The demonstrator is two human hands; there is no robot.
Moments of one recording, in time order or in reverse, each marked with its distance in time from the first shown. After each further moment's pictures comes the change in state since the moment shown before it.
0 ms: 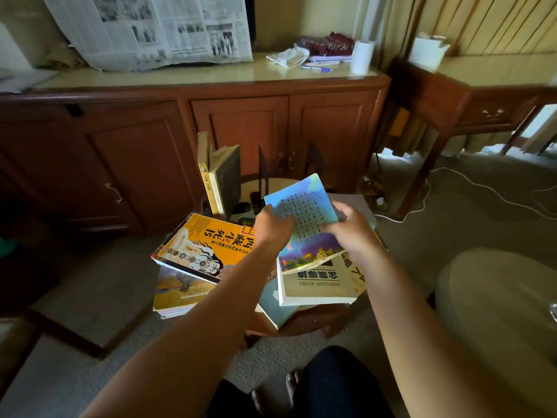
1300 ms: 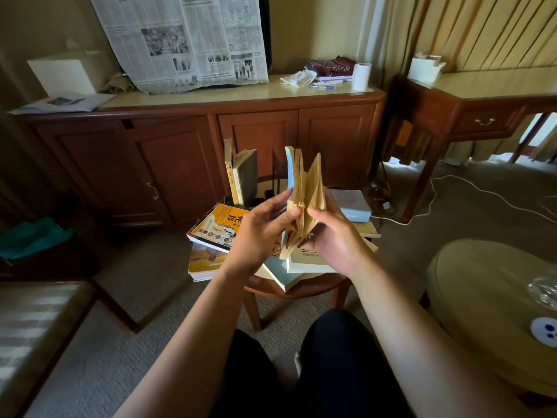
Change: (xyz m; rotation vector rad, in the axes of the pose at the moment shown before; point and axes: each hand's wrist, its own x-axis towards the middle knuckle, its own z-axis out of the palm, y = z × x) left_hand -0.196 0.017 -0.095 -0.424 -0.313 0.453; right_hand -0.166 -0.020 -0.004 0.829 -0.631 -0.232
